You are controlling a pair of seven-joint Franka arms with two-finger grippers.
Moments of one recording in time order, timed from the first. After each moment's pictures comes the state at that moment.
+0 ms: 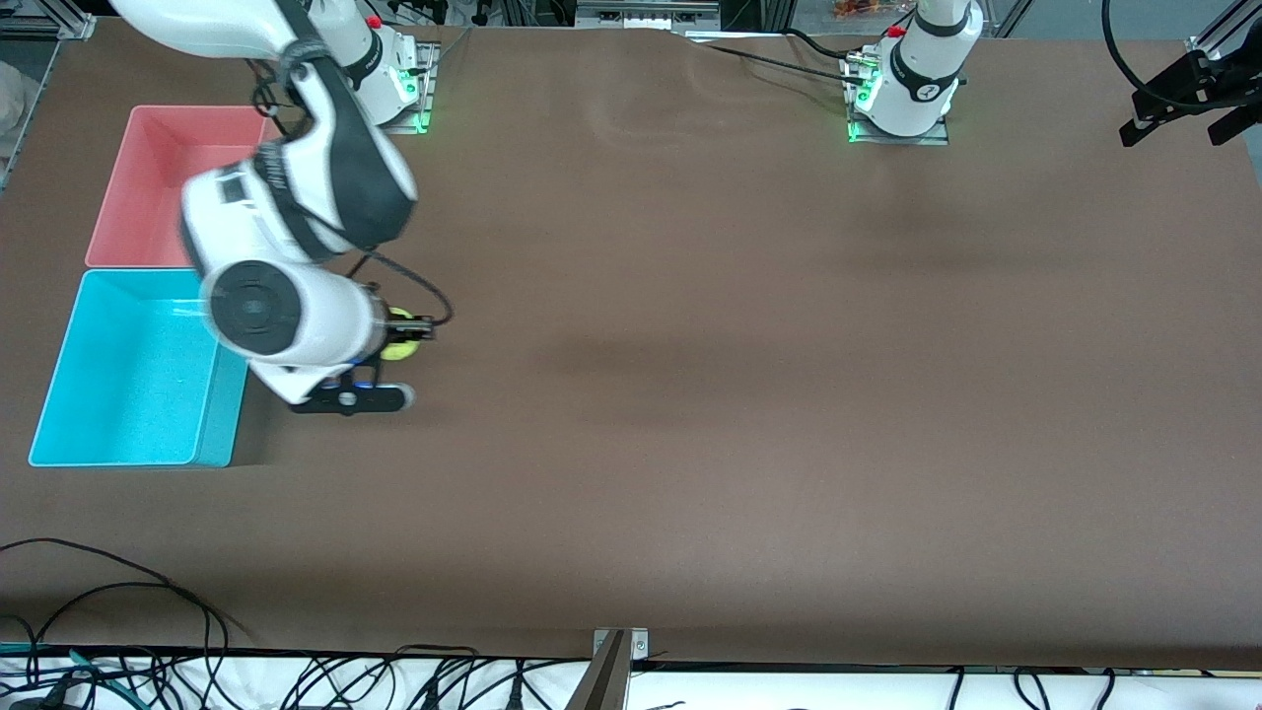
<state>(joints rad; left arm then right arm) 0.13 -0.21 -0.05 -1.66 -0.05 1.39 0.00 0.24 0.57 0.15 -1.20 -0.07 1.45 0.34</state>
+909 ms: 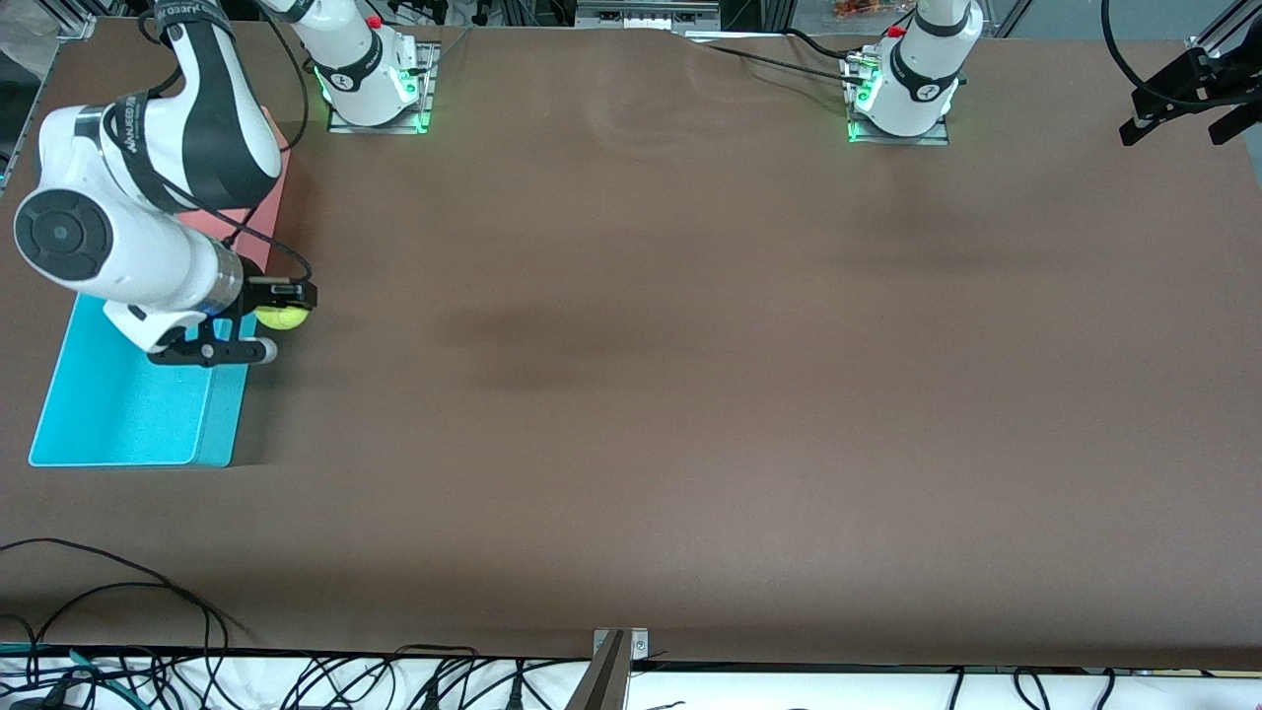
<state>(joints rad) 0.13 -0.21 -0.05 -1.65 -0.05 1.39 0.00 0.08 0.20 0.05 -1.80 -0.07 1.76 0.11</state>
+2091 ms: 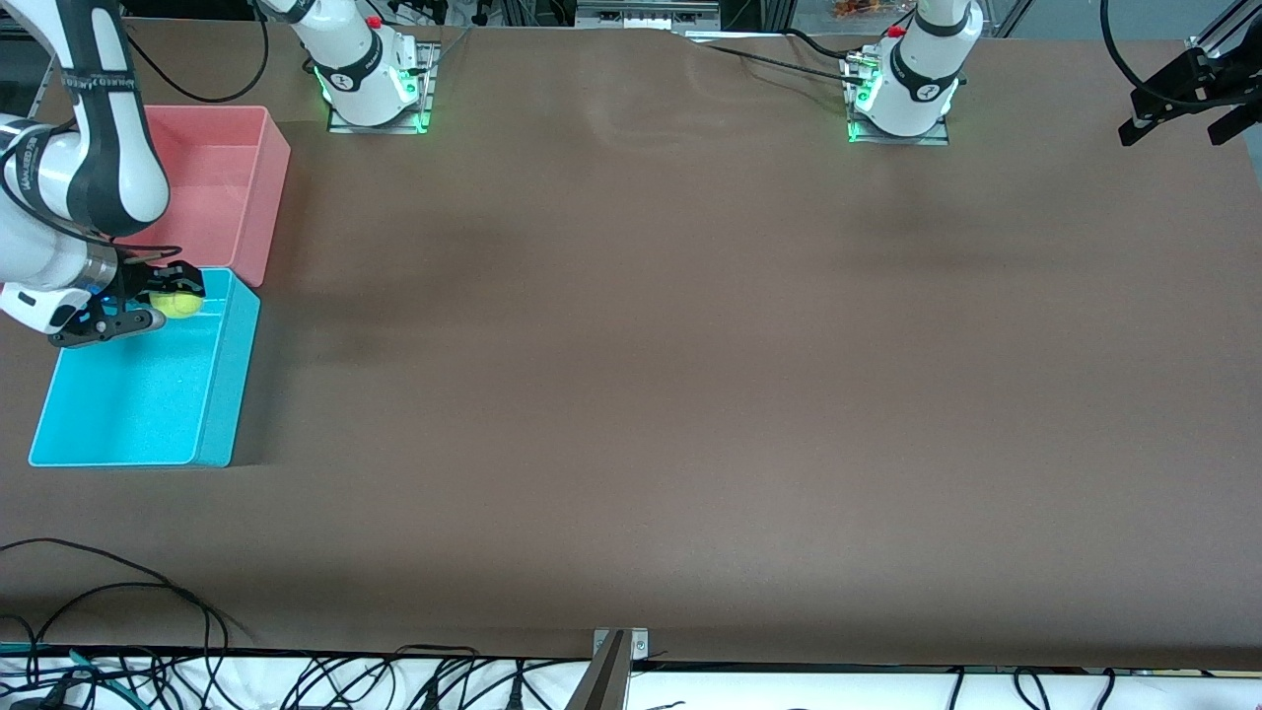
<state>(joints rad) 0.13 -0.20 -0.05 -1.65 -0.05 1.39 0.00 0.06 0.20 -0.35 -2.10 -0.08 2.13 -0.52</state>
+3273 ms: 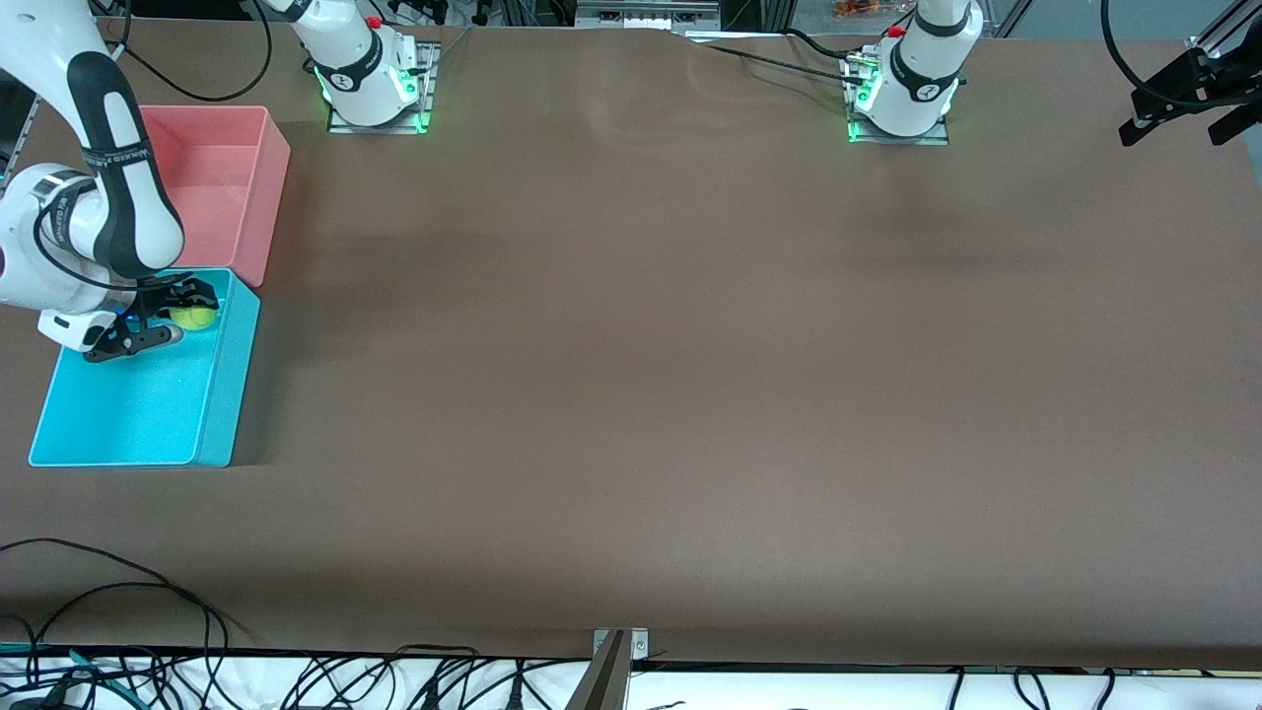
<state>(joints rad) 0.13 -0.20 -0.05 -1.65 -0.05 1.39 0.00 -0.02 0.39 -0.35 -2.11 0.02 2.28 -0.68</state>
